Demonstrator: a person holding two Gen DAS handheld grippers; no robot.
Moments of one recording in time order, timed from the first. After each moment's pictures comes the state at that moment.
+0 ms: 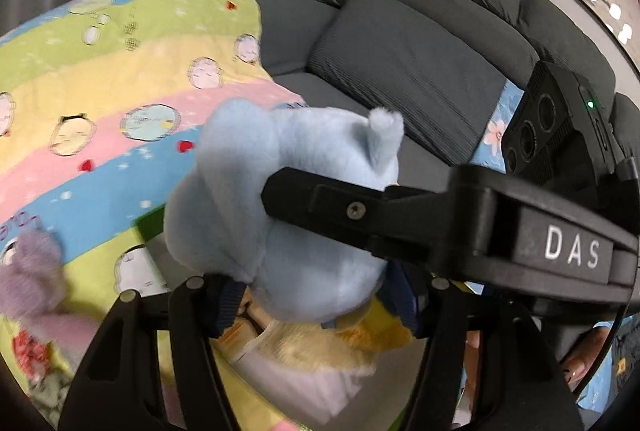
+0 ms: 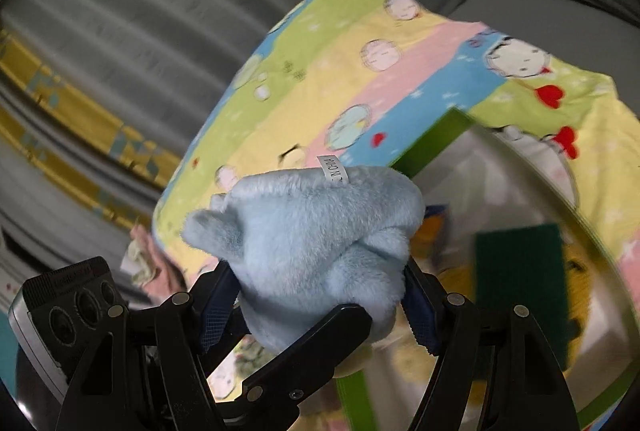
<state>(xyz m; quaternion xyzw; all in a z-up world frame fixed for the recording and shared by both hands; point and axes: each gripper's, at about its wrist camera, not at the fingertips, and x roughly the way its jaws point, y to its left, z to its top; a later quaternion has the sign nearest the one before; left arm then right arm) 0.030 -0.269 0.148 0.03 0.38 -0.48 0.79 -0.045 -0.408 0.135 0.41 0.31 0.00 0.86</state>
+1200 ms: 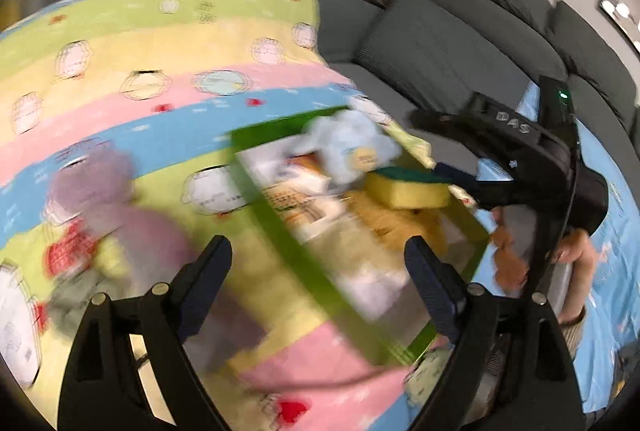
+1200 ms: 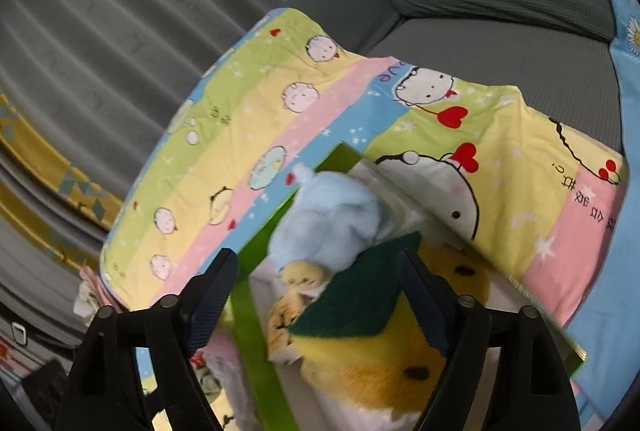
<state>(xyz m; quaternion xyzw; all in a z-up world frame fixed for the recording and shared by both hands) -0.029 -0.213 0.145 0.02 0.41 -0.42 0.81 -0.086 -0.435 0.128 0.40 0.28 -0.12 0.86</state>
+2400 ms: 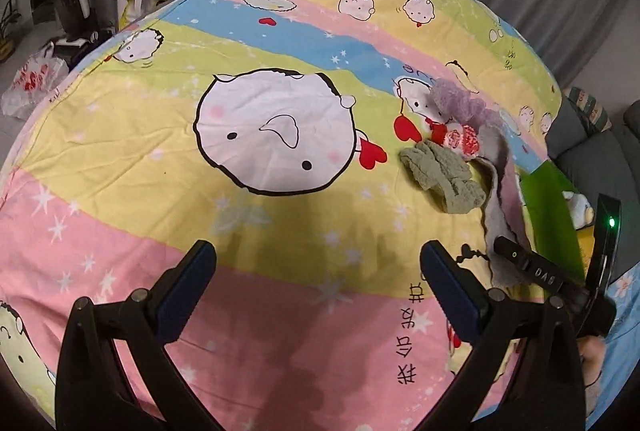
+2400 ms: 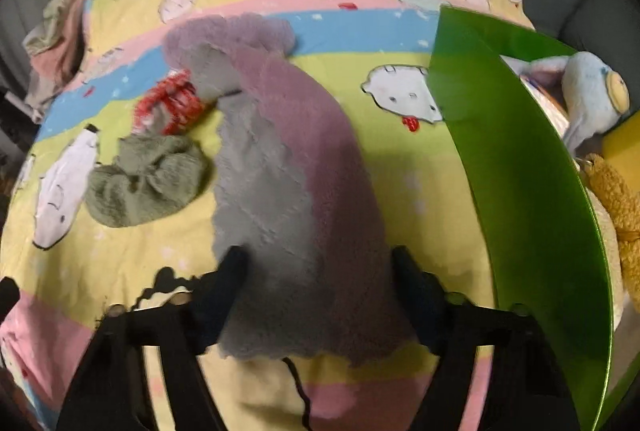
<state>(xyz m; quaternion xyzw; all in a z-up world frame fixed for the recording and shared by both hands) -0.042 0.089 0.053 -0.16 0.45 -0.05 0.88 -0.006 -0.195 0.041 0.06 0.48 -0.03 0.87</state>
